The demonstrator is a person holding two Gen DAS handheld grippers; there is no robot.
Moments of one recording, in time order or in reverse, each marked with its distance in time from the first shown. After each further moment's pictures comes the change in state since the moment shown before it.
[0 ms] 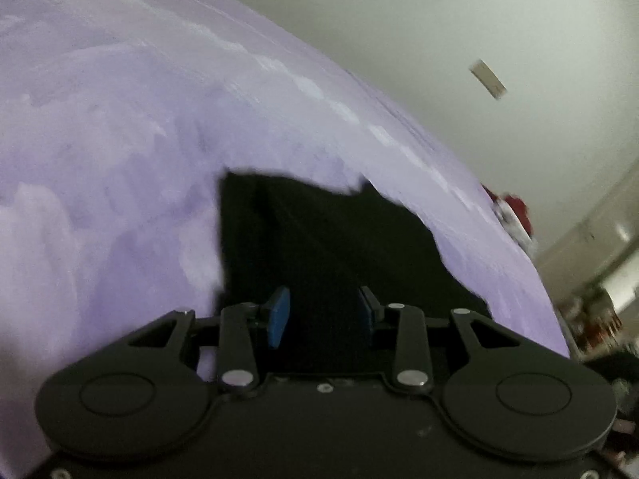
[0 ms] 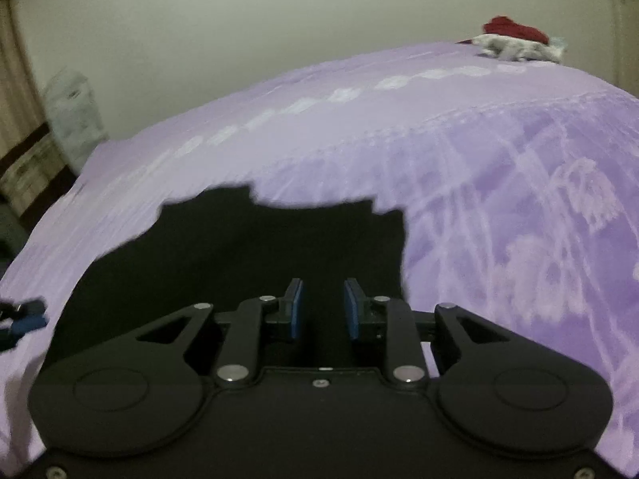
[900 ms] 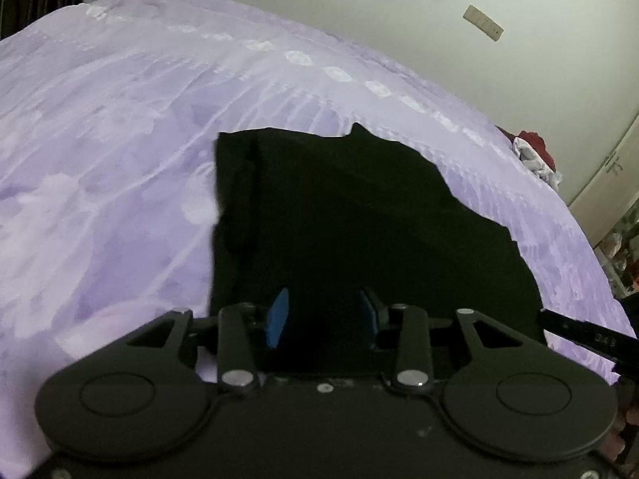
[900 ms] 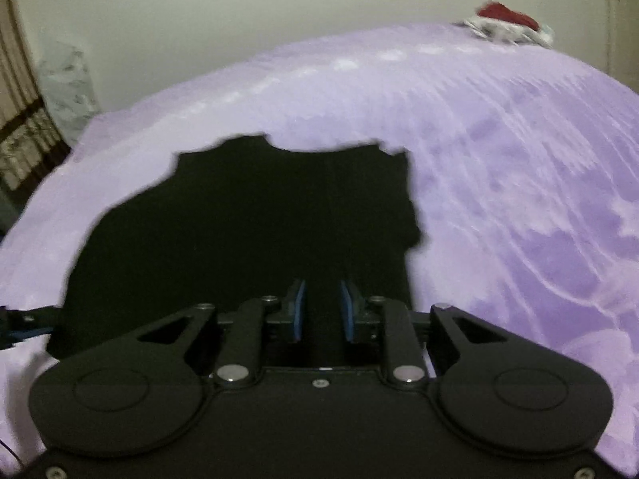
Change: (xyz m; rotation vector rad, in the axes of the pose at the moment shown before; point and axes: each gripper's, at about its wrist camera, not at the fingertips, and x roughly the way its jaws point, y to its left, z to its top) left arm 0.001 -0.032 -0.035 0.151 0.055 0.137; right arm -0.020 0.039 -0.035 -0.013 0.046 -0.049
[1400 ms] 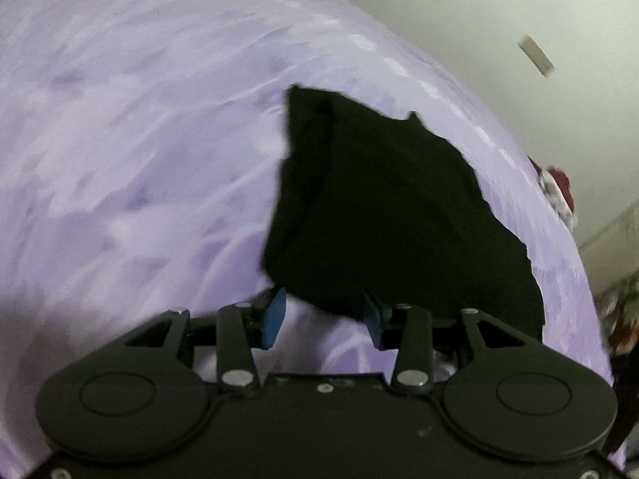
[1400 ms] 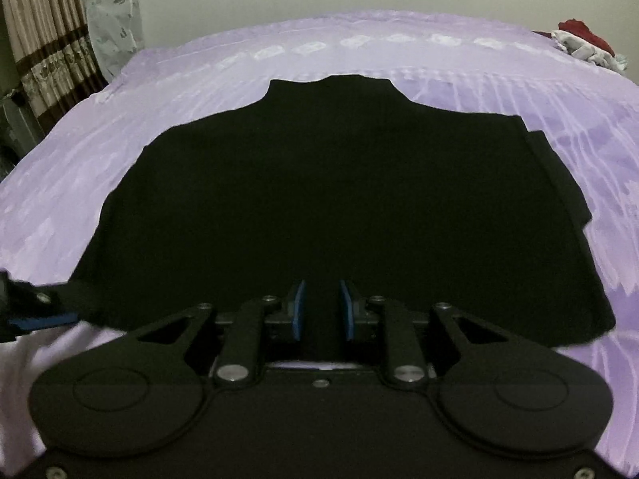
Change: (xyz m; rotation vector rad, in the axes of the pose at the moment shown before) left arm -0.016 0.042 -0.041 -0.260 0.032 0.032; right arm 0.052 0.092 -0.040 -0.162 0.074 0.033
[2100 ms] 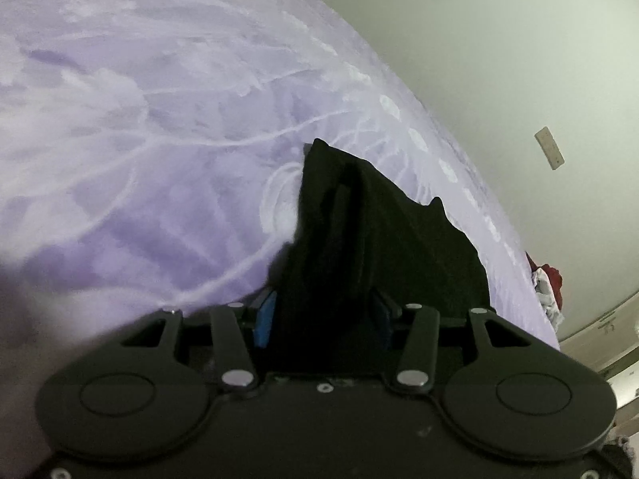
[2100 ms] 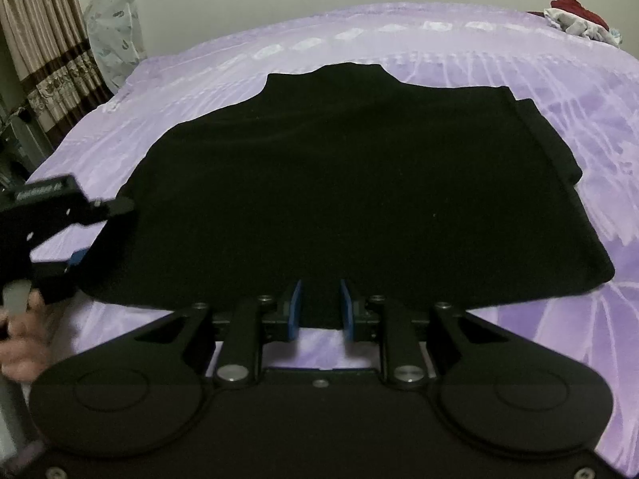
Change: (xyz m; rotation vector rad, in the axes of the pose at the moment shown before) left arm 0.049 0.016 0.037 -0.190 -0.171 -0.076; right arm -0.008 -0.012 -0.015 0.062 0.009 0.054
